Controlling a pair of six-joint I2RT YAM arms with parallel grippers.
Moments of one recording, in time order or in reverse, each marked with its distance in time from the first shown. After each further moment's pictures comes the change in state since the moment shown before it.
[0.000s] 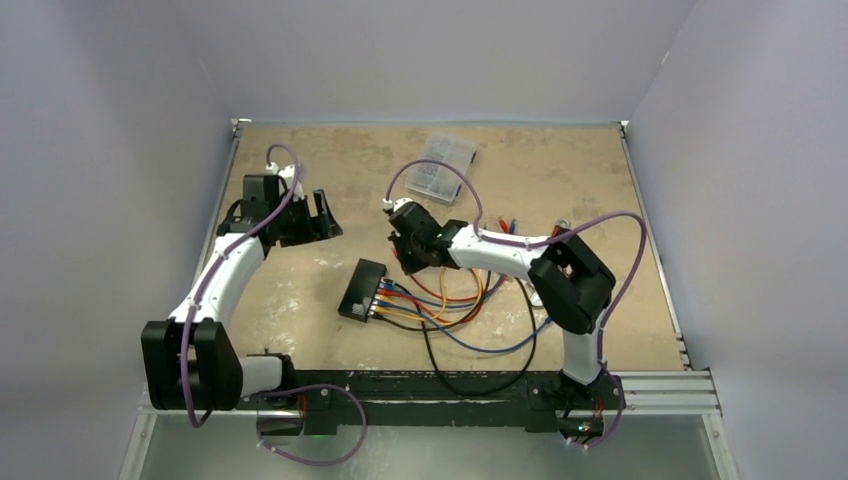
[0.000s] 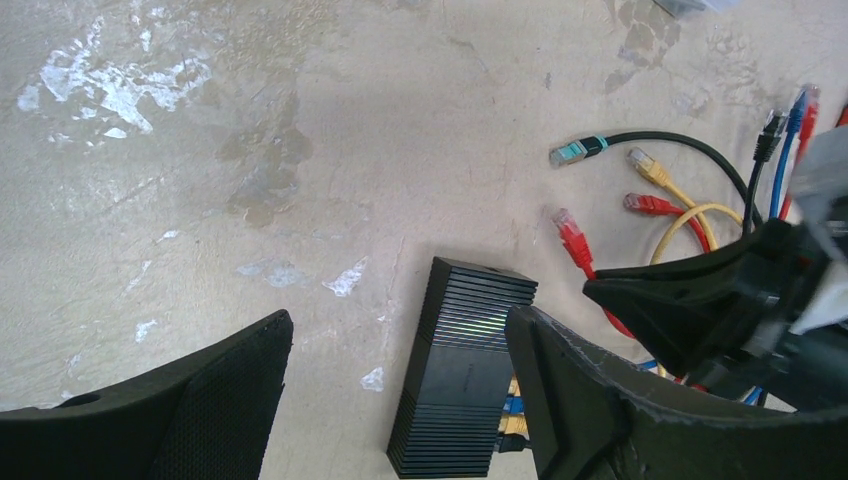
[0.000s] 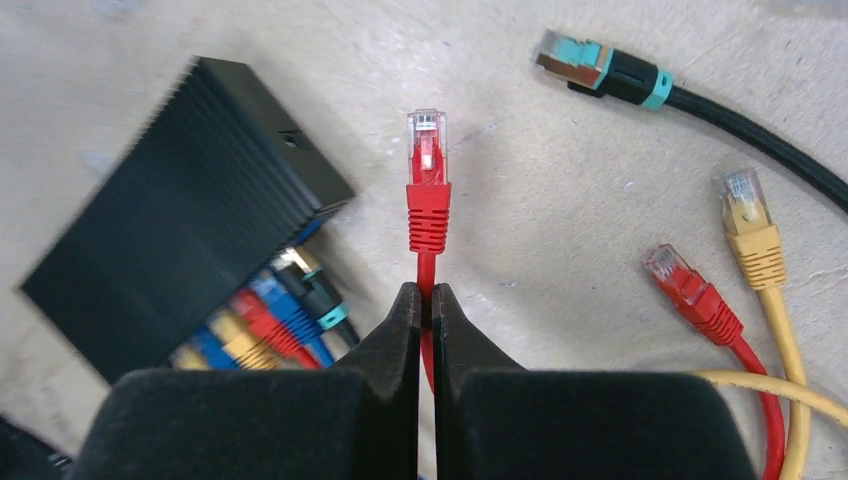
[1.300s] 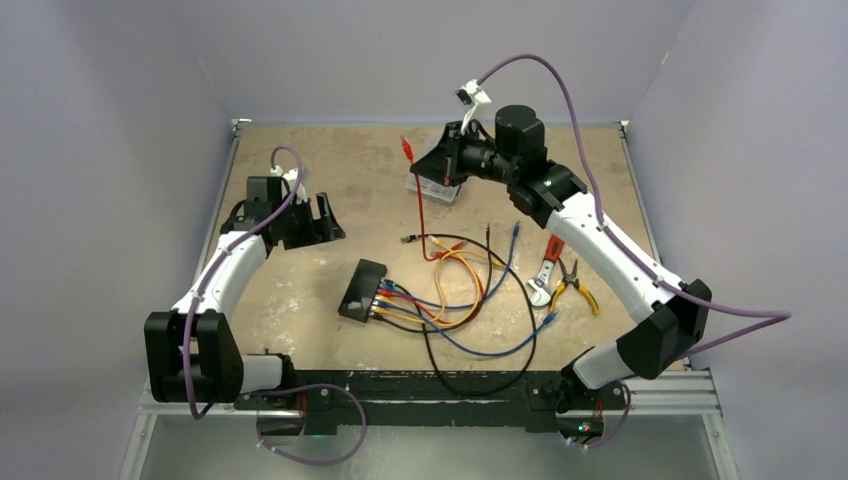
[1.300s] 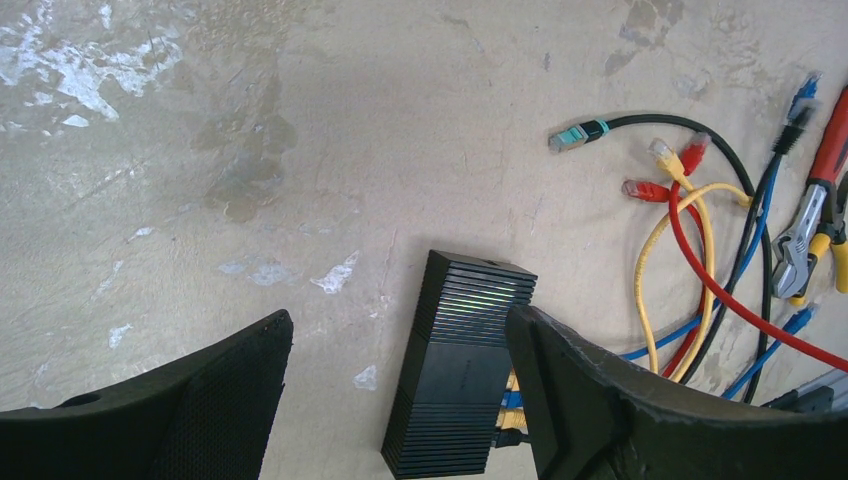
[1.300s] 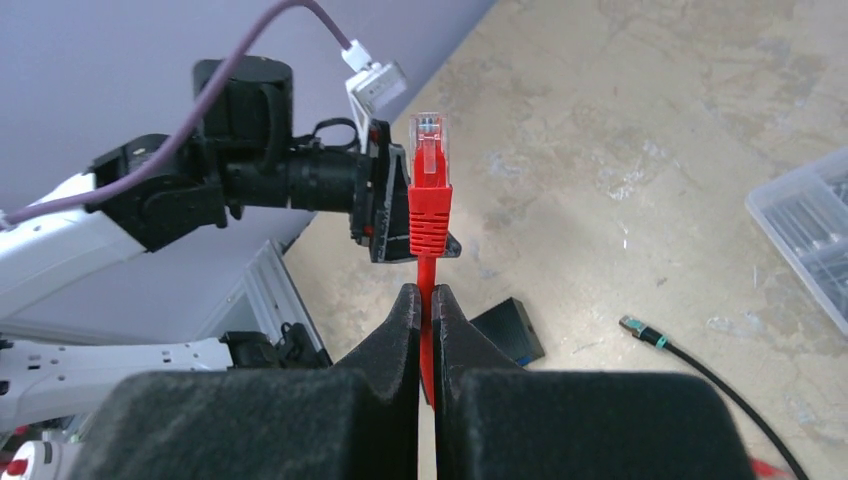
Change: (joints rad) left arm 0.000 0.034 -0.013 0.012 0.035 0.000; right arm -0.306 -0.439 0.190 0.082 -0.536 0.098
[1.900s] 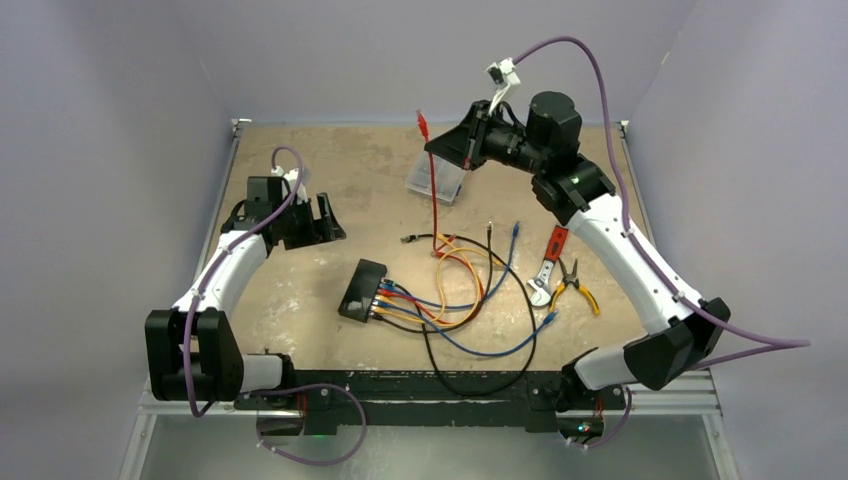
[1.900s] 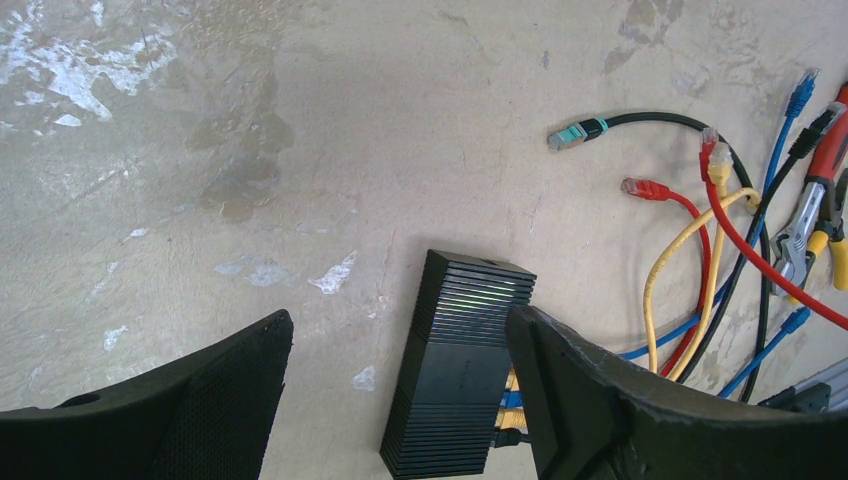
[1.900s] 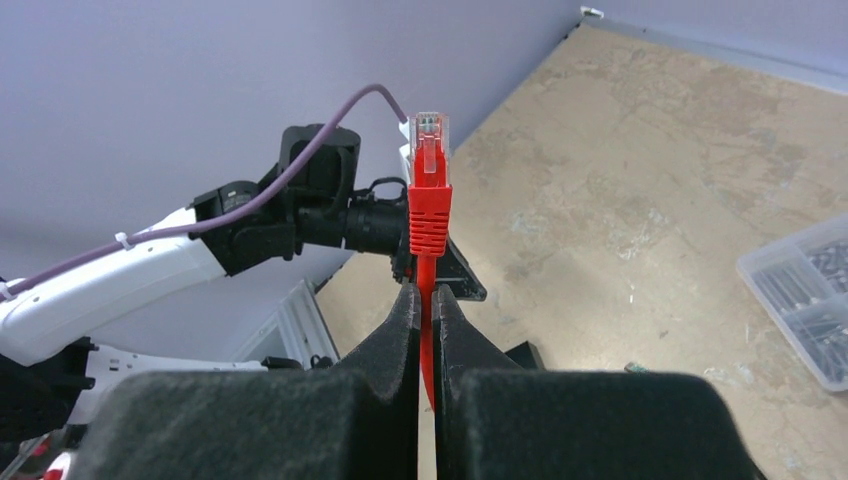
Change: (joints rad) left arm 0.000 0.010 0.000 0.002 0.006 0.000; right arm -0.082 -0.068 0.045 0.044 -0.095 0.052
